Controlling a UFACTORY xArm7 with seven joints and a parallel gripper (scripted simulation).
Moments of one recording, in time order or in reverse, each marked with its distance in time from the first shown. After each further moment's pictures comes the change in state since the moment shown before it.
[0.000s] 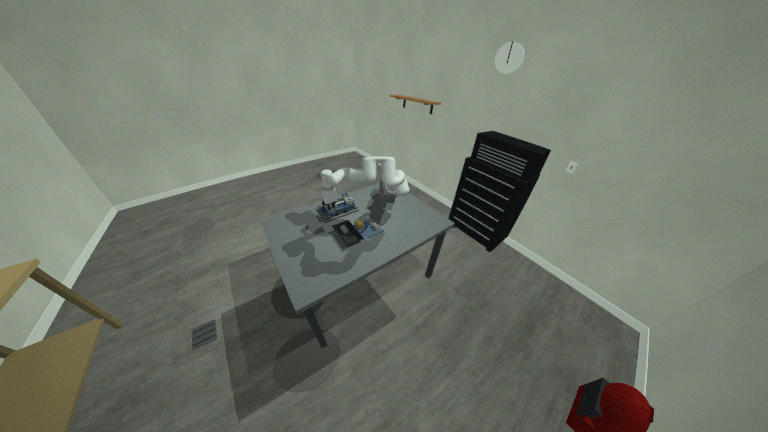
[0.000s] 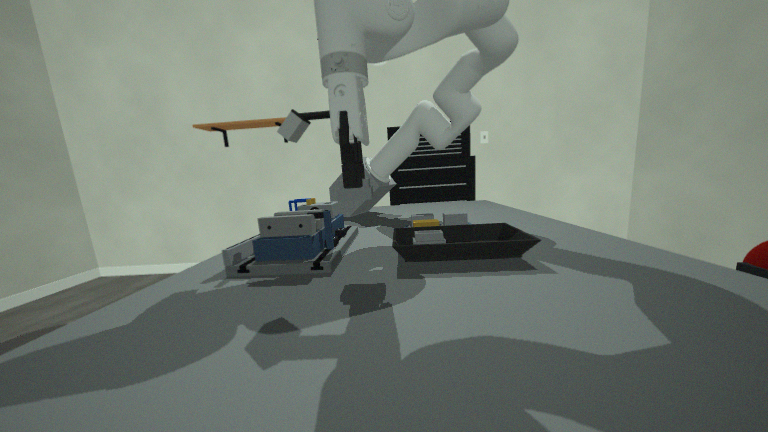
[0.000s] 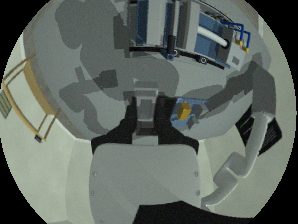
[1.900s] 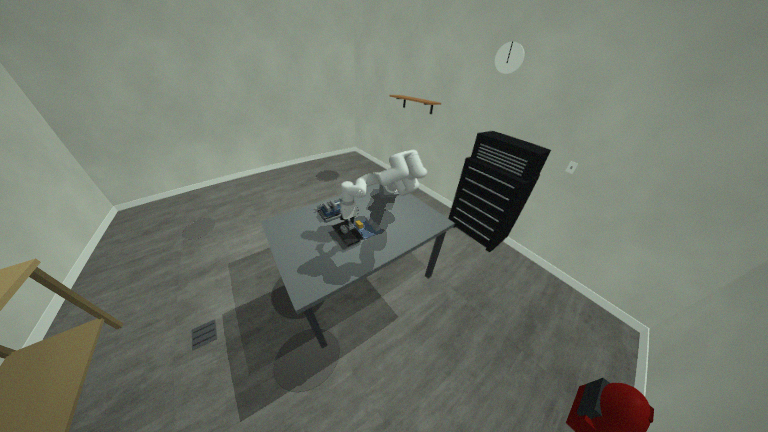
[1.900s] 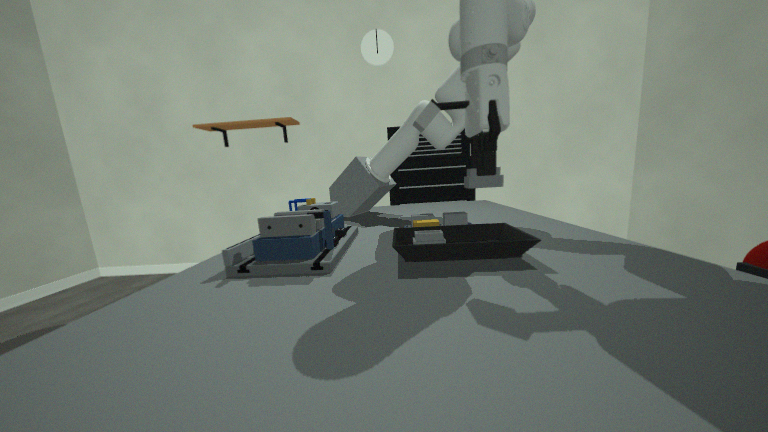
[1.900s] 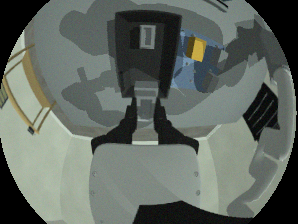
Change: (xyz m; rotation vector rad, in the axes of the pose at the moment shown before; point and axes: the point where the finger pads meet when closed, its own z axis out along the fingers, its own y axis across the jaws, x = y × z) arm -0.232 0.032 -0.004 0.012 0.005 0.001
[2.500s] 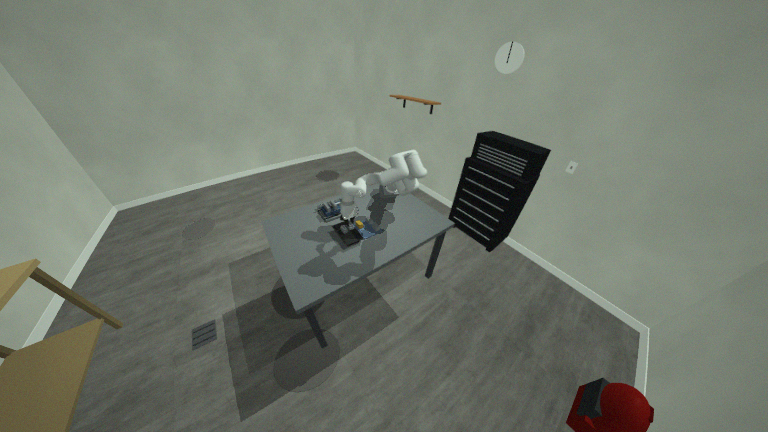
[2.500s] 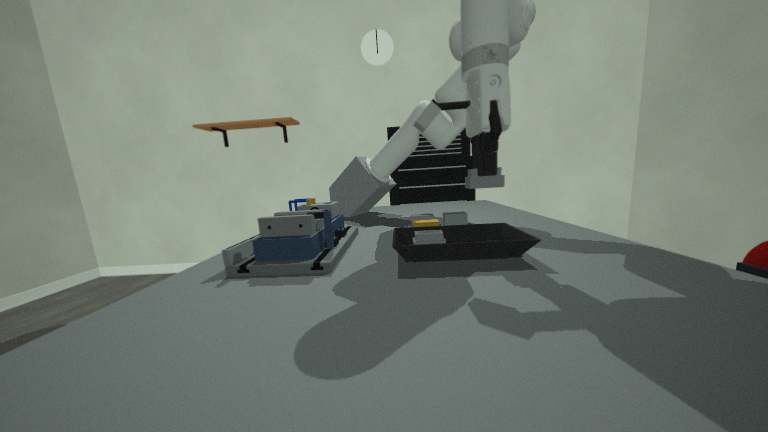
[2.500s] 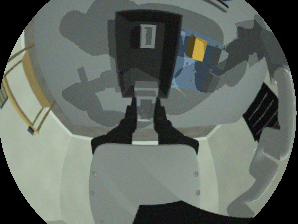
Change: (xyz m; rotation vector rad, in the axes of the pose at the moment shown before) arm -0.001 -0.001 0.000 0.000 0.000 0.000
